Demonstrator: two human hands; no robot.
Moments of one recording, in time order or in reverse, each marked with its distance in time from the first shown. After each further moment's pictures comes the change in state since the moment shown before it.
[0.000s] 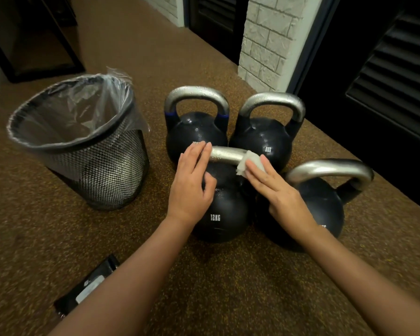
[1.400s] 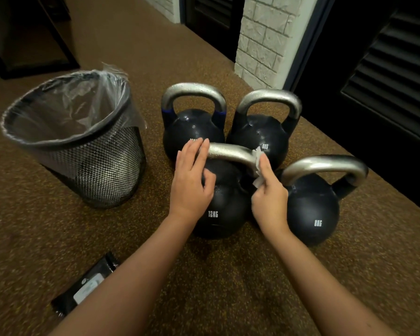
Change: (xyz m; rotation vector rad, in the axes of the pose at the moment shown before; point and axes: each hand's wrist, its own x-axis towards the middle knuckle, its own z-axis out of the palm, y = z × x) left_hand -0.002 0.006 0.005 -0.015 0.020 -0.050; right_hand 0.021 -0.057 0.004 0.677 0.311 0.837
